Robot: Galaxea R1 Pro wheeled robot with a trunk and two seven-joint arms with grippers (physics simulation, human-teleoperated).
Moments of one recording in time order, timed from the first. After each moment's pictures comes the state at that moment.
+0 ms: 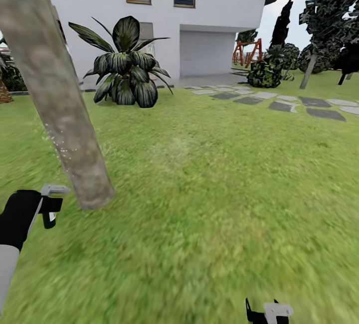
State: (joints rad) left arm -0.79 0.38 0.20 -0.92 -0.28 0.86 -0.25; right arm -0.36 -0.06 0.07 -0.08 0.01 -0.72 -0.17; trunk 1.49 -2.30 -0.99
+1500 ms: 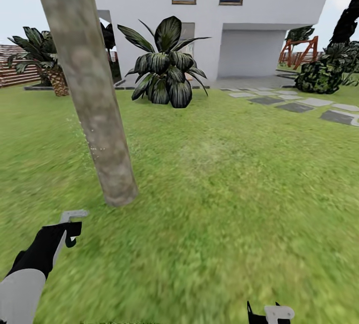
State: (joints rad) left arm -0.68 0.21 0.34 -0.71 -0.27 0.49 -0.08; right arm -0.36 -0.06 0.07 -0.06 0.01 -0.72 -0.17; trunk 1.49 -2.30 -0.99
